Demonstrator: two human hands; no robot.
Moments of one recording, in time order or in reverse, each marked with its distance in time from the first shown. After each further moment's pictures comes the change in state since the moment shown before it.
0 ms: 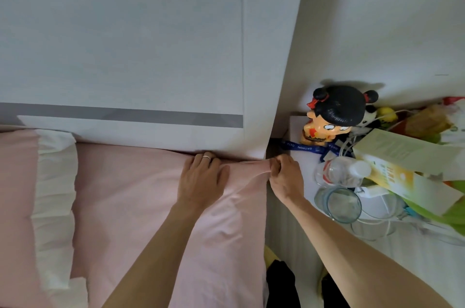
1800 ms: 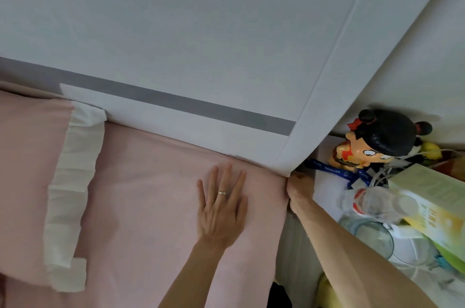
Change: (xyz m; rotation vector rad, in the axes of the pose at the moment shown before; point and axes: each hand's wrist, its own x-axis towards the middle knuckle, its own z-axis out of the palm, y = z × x) left_hand -0.066 0.024 0.021 -0.123 -0.138 -0.267; right_hand 0.035 -0.008 0.044 0.593 -0.040 0.629
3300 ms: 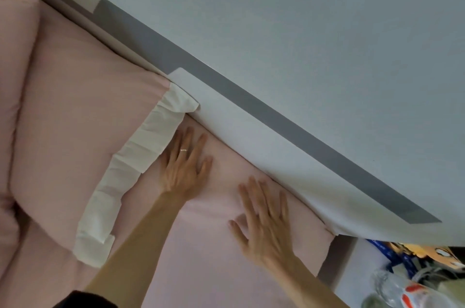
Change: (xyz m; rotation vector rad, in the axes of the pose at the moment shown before) left_hand 0.051 -0.218 -0.038 -0.069 0.188 -0.461; right_hand -0.146 0.000 0.108 -1.186 -0.244 -1.640
